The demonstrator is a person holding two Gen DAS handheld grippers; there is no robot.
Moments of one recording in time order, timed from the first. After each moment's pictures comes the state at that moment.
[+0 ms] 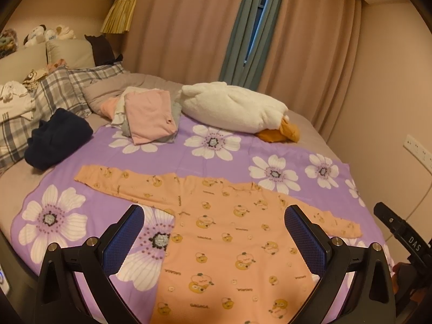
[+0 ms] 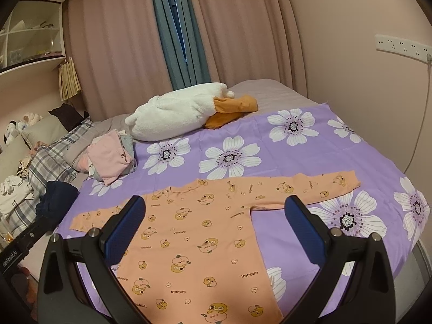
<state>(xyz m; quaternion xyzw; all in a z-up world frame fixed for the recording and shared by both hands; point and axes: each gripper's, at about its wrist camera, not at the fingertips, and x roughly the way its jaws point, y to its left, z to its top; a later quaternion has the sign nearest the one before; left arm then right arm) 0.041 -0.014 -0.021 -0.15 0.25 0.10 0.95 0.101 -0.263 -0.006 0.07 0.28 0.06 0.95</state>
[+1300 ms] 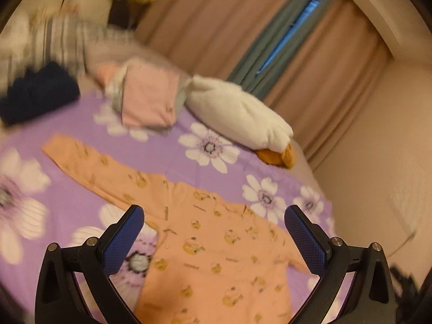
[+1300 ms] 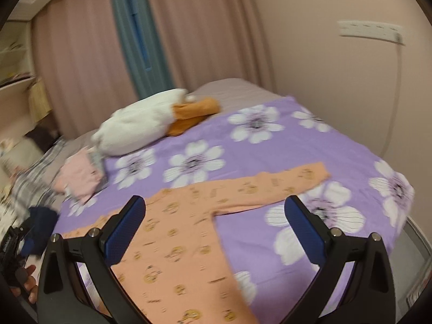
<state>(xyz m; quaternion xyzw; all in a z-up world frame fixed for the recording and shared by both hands) 0.120 0.082 -0.086 -0.32 0.23 0.05 0.92 0.109 -0.330 -0.009 0.12 0.28 -0.04 0.95</state>
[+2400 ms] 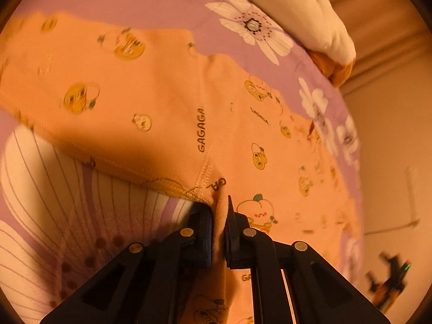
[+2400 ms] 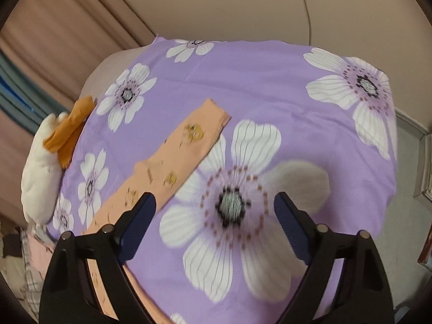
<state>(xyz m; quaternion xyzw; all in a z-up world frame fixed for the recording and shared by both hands) 0.264 0.077 -0.267 -0.33 0.48 -0.01 0.81 0.193 -0.531 -0.143 0.34 0.40 -0.23 0.82</state>
